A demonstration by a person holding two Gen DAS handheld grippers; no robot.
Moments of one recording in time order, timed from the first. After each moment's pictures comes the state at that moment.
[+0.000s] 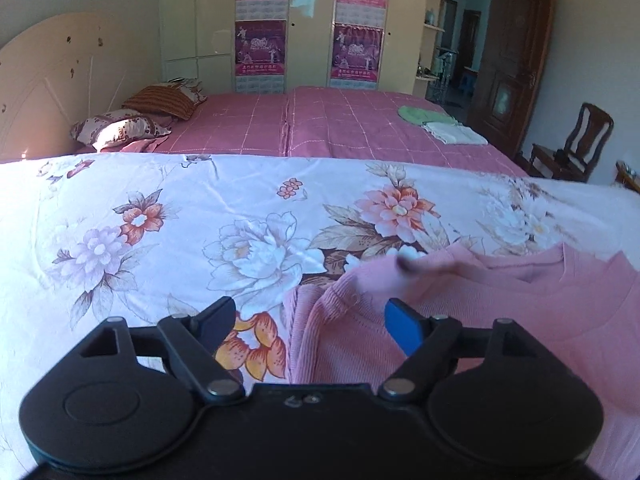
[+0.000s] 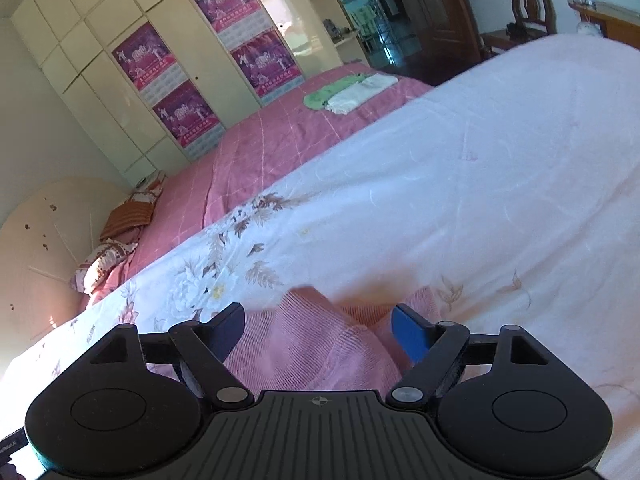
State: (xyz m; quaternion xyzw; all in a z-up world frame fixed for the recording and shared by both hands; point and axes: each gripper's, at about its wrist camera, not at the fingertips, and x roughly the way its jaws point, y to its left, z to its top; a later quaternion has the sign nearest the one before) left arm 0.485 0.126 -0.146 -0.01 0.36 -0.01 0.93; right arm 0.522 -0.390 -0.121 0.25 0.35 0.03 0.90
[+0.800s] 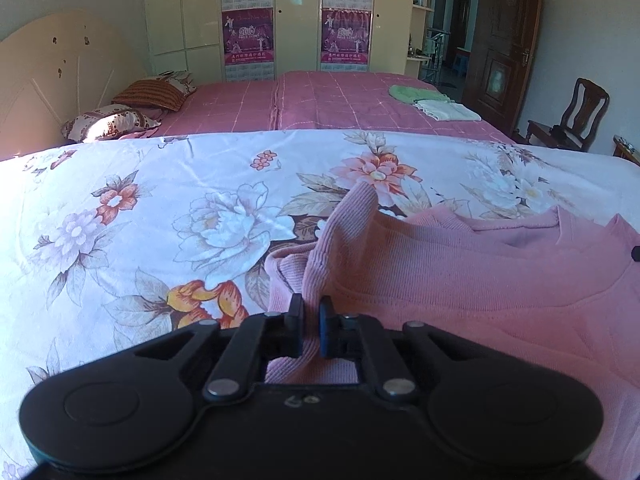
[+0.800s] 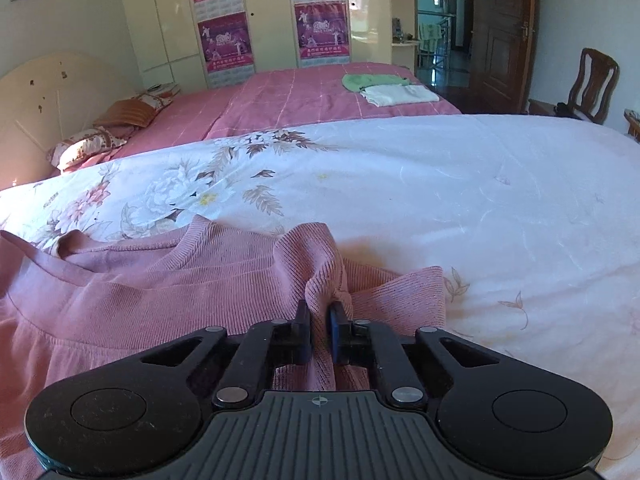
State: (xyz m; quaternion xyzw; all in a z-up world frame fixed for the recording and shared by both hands) left arm 0.478 0.102 -0.165 0.00 0.37 -0.01 0.93; right arm 0.517 -0.331 -0.160 0.04 0.38 0.05 0.92
